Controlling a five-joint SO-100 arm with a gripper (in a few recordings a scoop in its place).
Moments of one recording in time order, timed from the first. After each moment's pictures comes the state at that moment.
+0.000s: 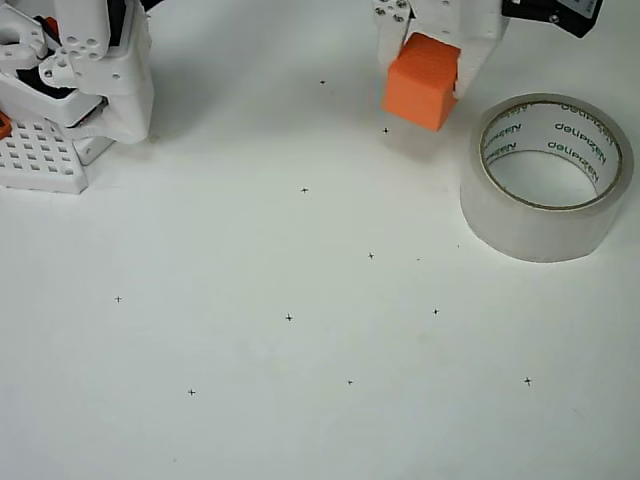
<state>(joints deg) -35.5 87.3 83.7 80.9 16.9</state>
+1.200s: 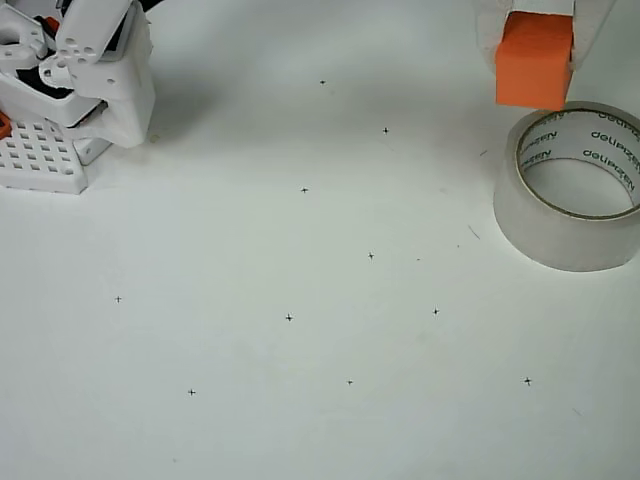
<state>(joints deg) -31.2 62.5 29.7 100.6 3.2</state>
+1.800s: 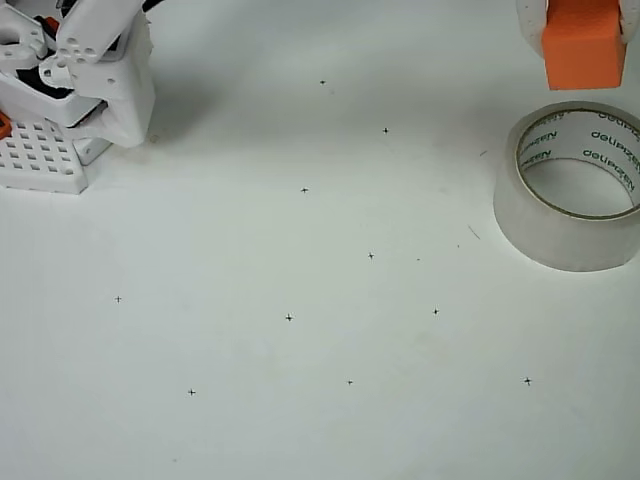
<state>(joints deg) -31.5 52.6 13.0 100.8 0.3</state>
